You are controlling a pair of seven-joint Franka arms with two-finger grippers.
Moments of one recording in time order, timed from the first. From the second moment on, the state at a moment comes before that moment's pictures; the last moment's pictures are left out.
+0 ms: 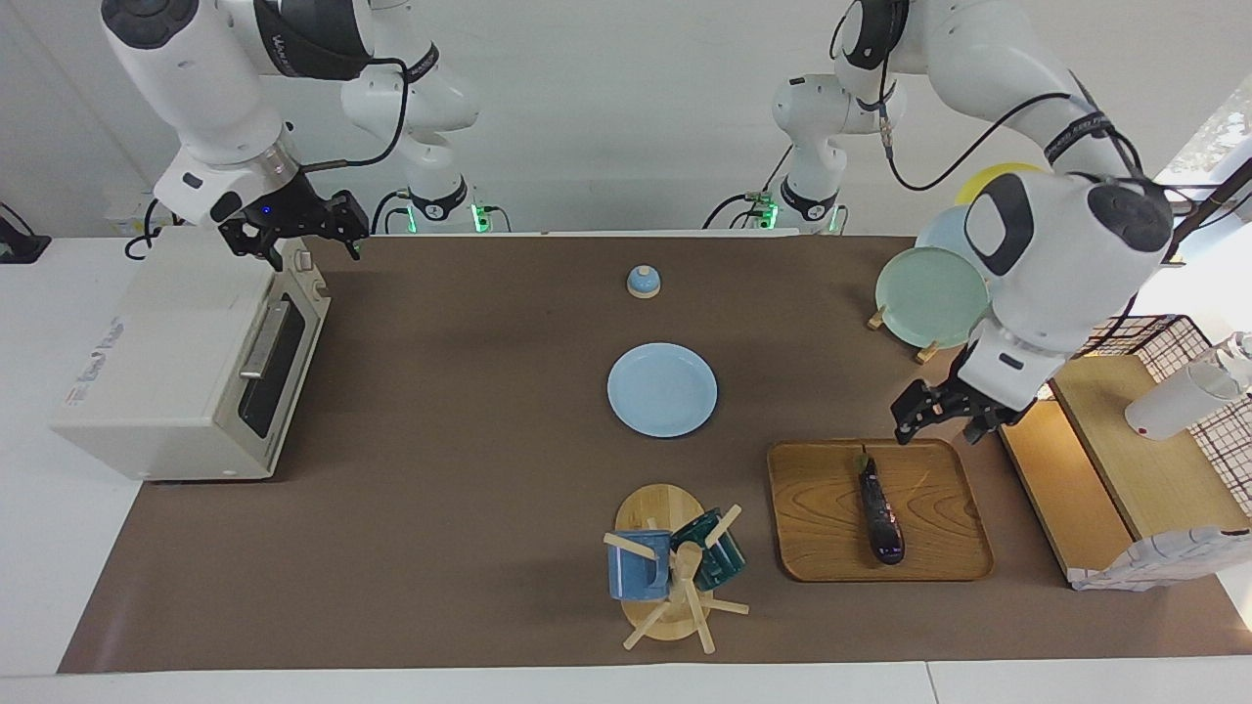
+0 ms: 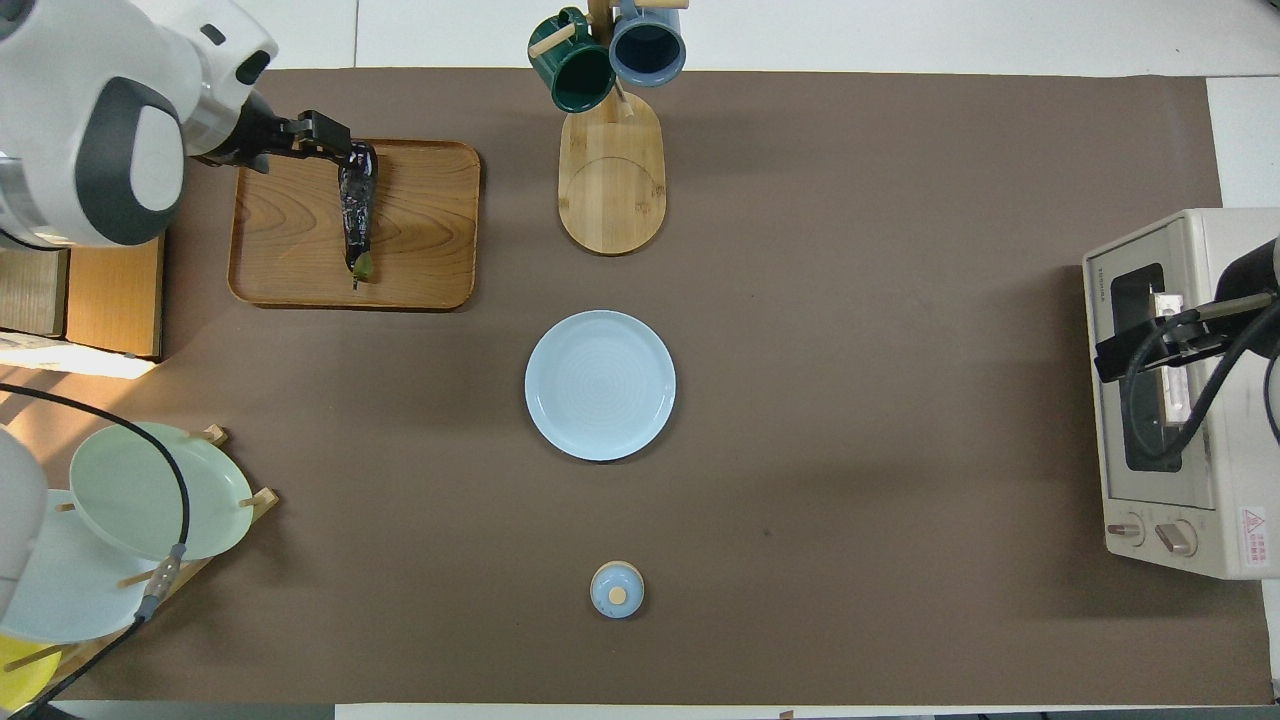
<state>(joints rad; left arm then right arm) -0.08 0.37 -0.06 -1.31 -0.05 1.79 -0.08 -0.01 -0.02 0.01 -1.64 -0.05 1.46 -0.19</state>
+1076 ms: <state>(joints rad) -0.03 -0.06 -0.08 -1.66 -0.02 1.45 -0.08 0.00 -0.04 -0.05 -1.63 -0.05 1.46 -0.19</state>
